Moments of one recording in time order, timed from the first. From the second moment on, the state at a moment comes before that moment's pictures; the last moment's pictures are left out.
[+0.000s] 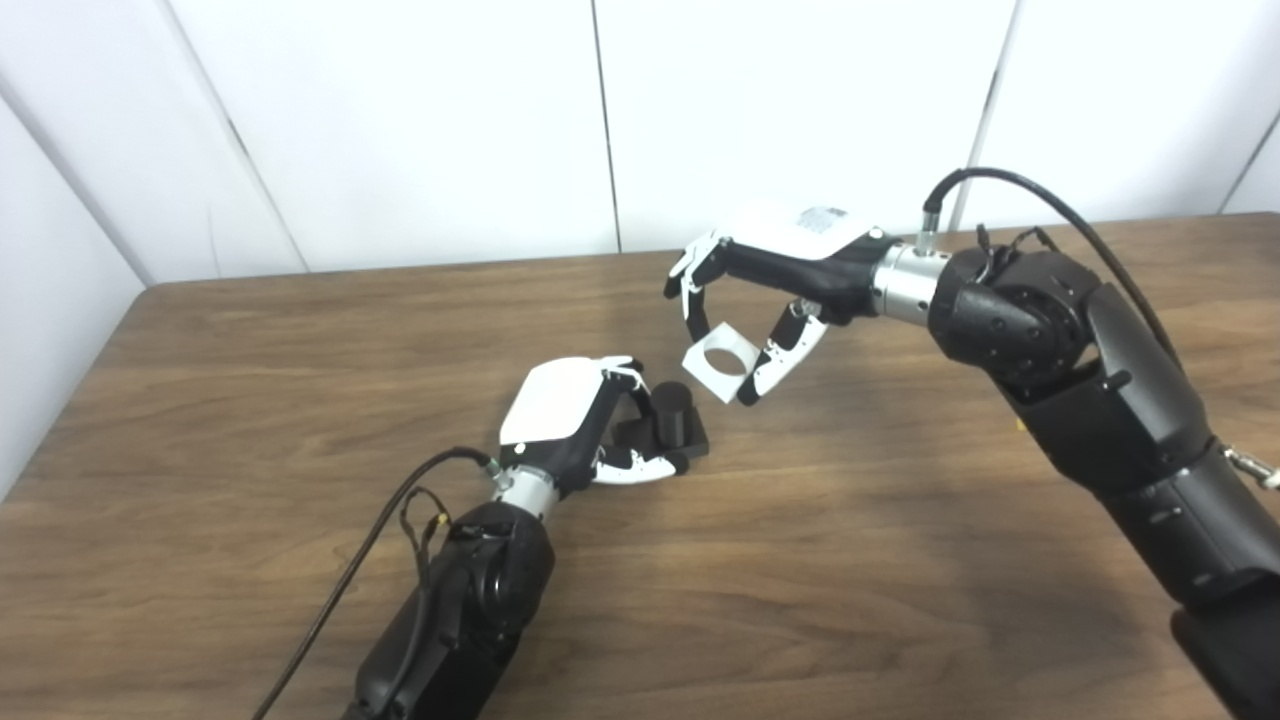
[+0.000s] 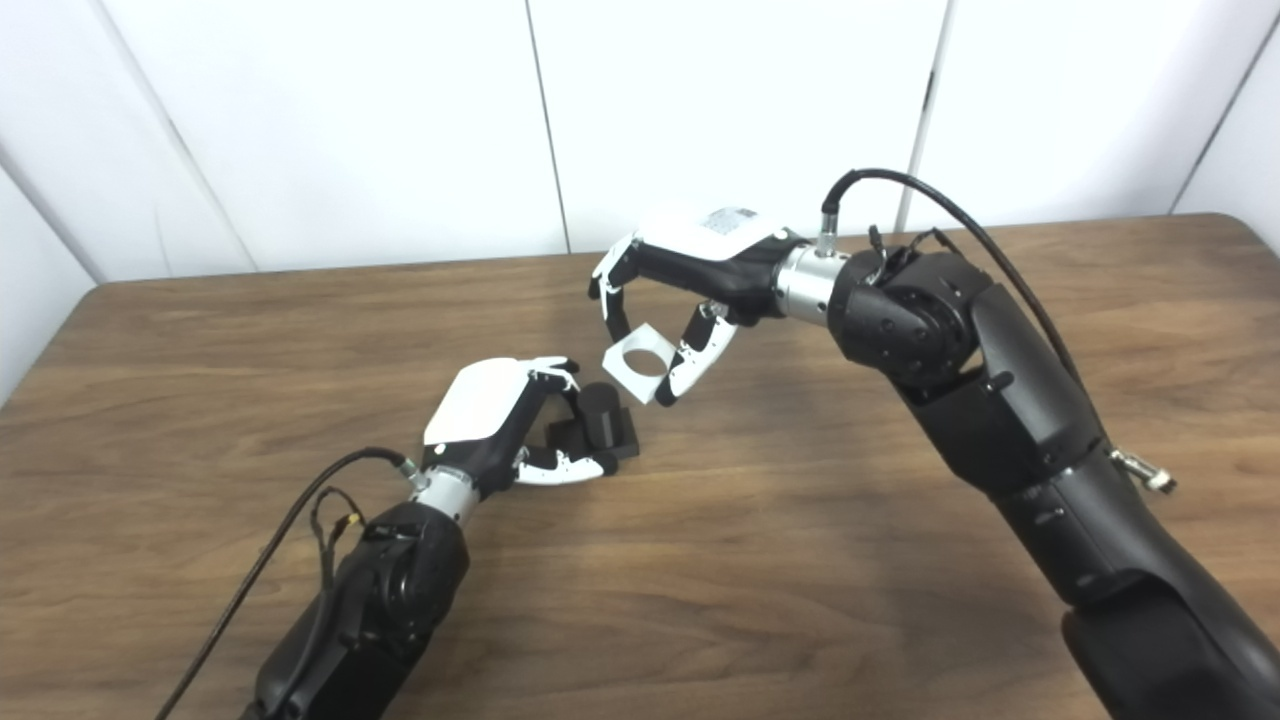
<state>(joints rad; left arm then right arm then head) -0.37 0.18 -0.47 0.15 0.81 0.22 -0.01 -0.75 -0.42 0.37 -0.01 -0.57 -0.11 0.64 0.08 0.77</state>
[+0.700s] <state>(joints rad) -0.37 0.18 -0.48 0.16 0.82 0.23 -0.01 -0.76 -0.36 0.41 0.11 -0.63 -0.09 0.64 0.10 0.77</state>
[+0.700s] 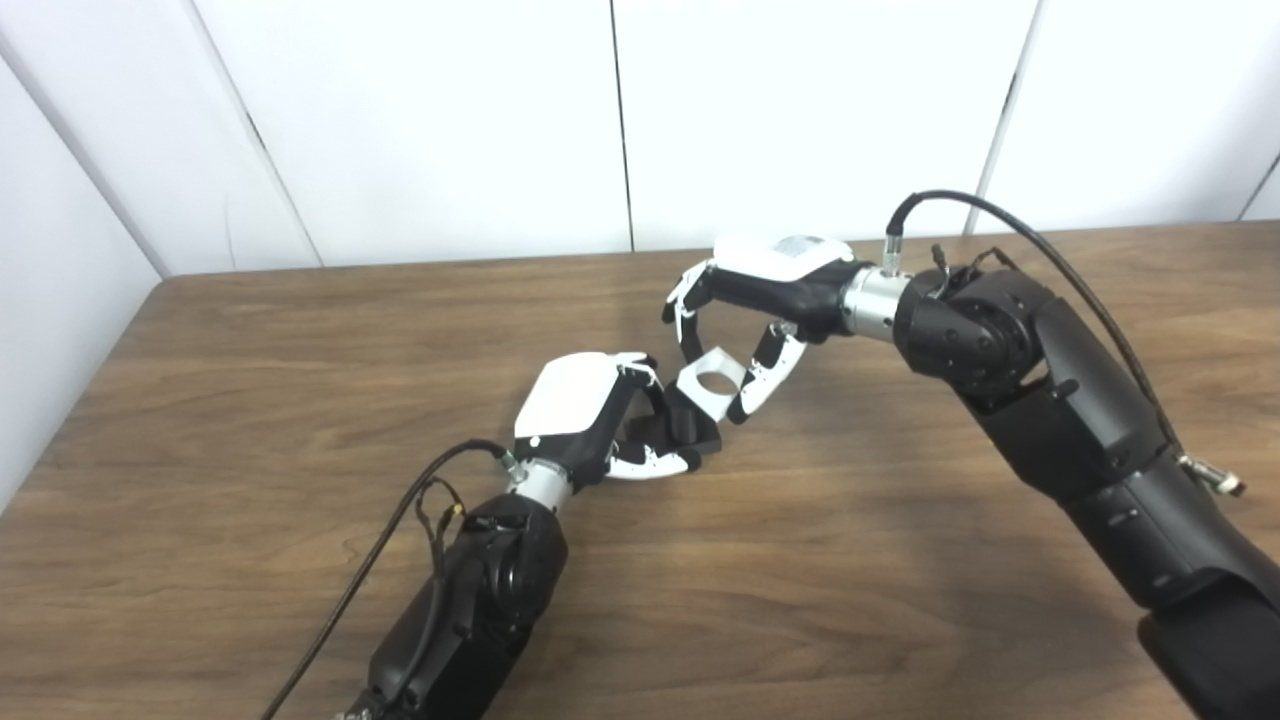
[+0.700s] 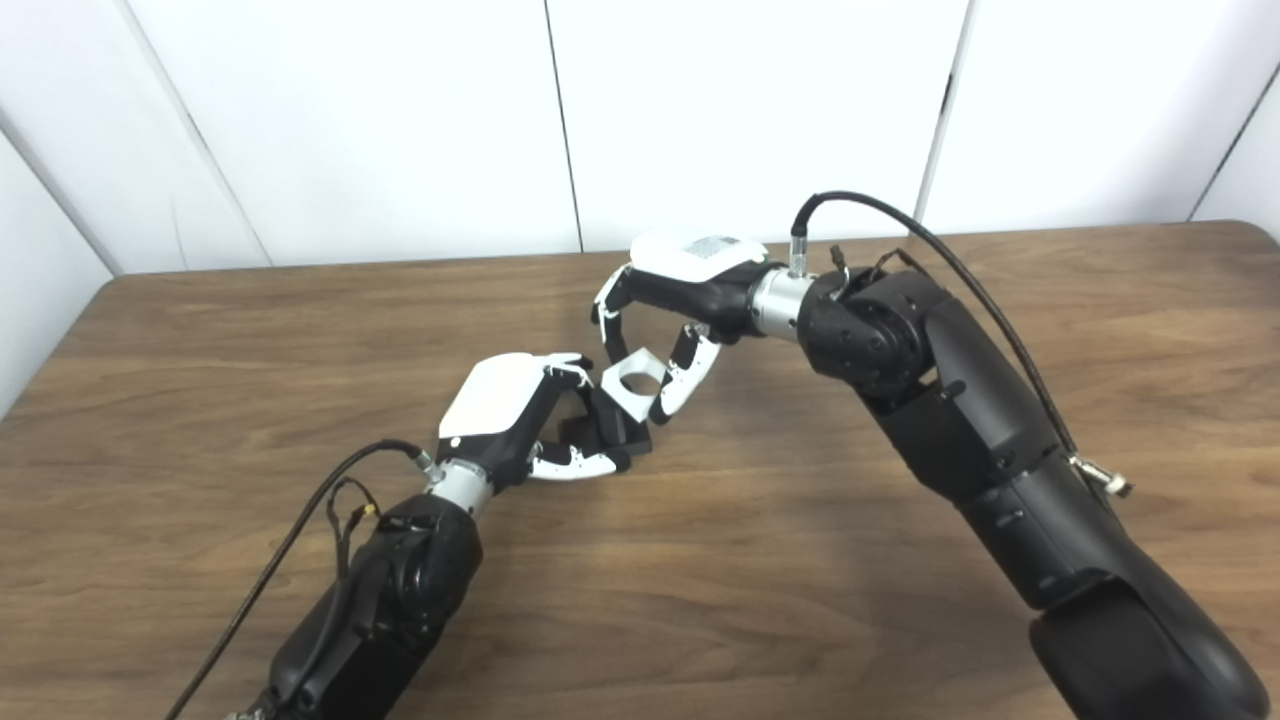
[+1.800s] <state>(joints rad) -0.38 0.17 -0.50 0.16 0.82 0.26 0.00 -0.79 -0.29 0.42 0.21 -0.63 -0.09 0.60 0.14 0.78</state>
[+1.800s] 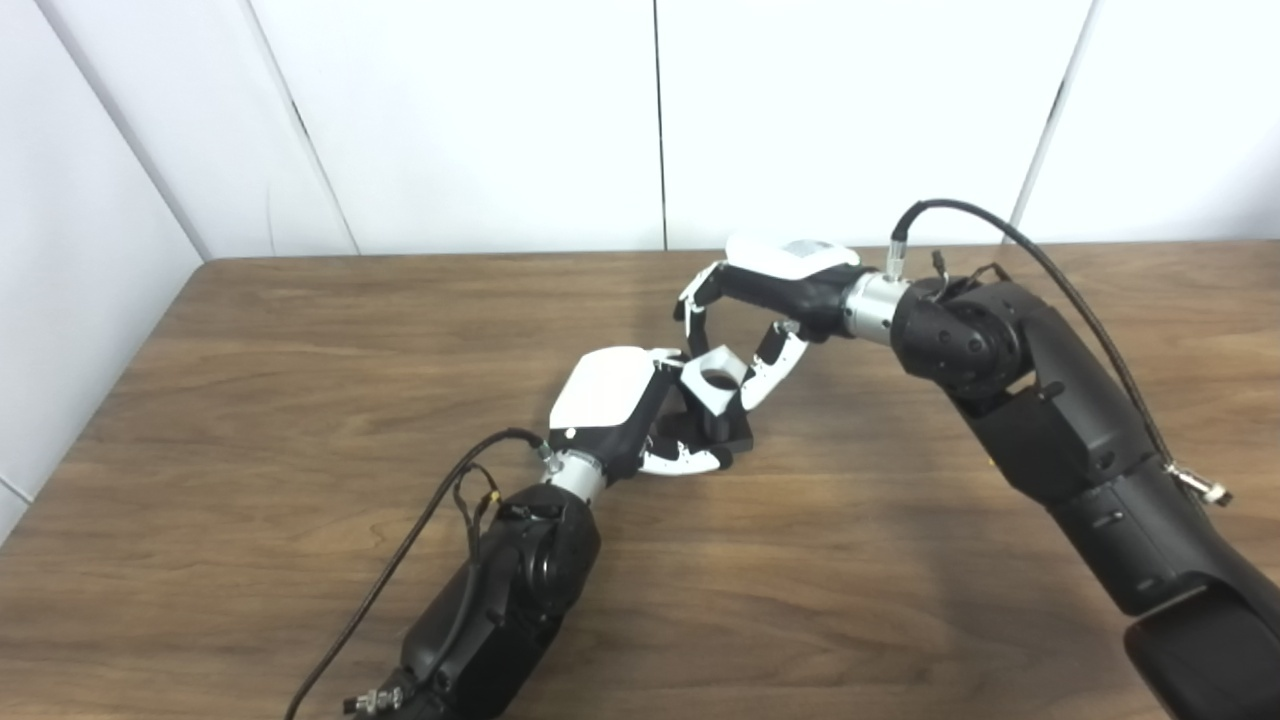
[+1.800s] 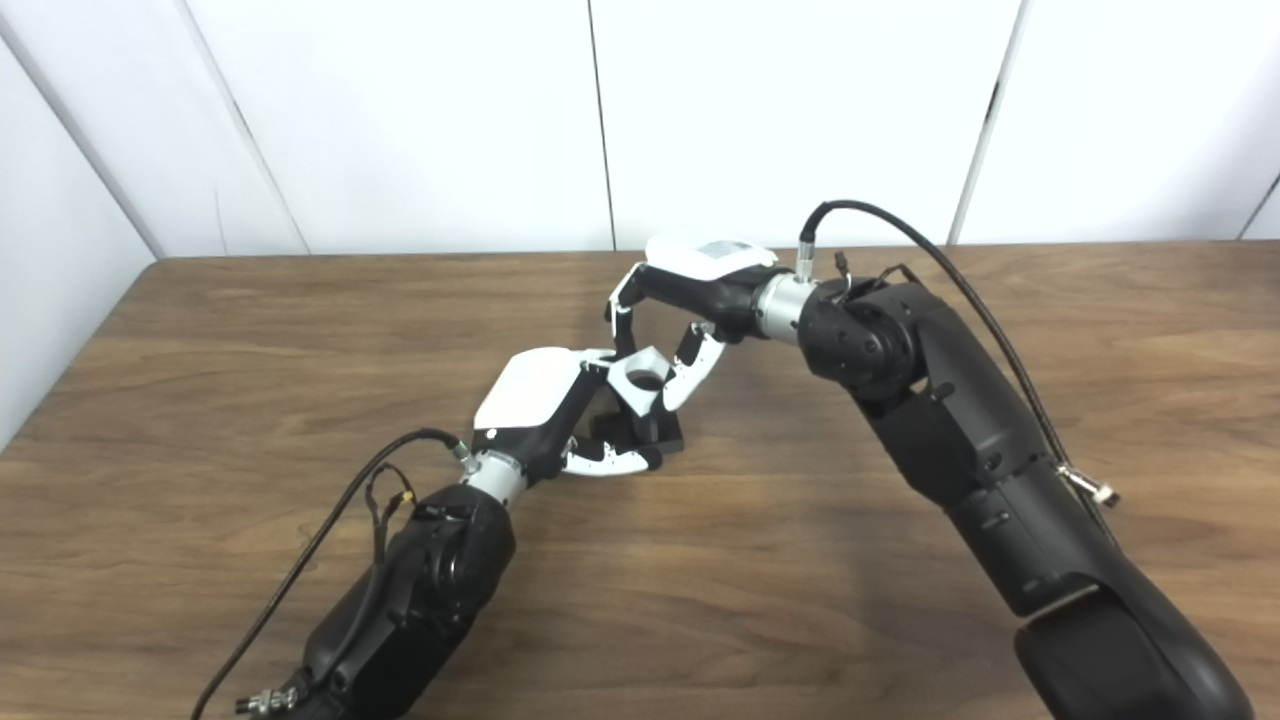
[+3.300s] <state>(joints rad) -0.38 0.17 -0.50 0.15 0.83 0.26 -0.01 -0.72 -0.35 0.48 0.27 -0.71 0.00 0.56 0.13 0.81</state>
